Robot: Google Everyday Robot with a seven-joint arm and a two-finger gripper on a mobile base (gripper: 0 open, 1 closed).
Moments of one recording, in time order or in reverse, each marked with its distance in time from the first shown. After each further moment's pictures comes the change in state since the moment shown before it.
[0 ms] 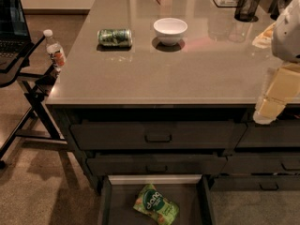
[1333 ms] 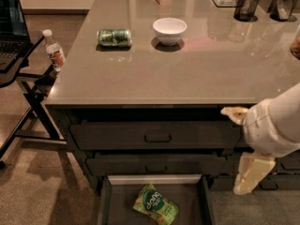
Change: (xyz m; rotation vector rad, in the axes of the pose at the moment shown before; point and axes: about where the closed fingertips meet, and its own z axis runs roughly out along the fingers) arm 0.021 0.095 0.127 -0.080 -0.151 -0.180
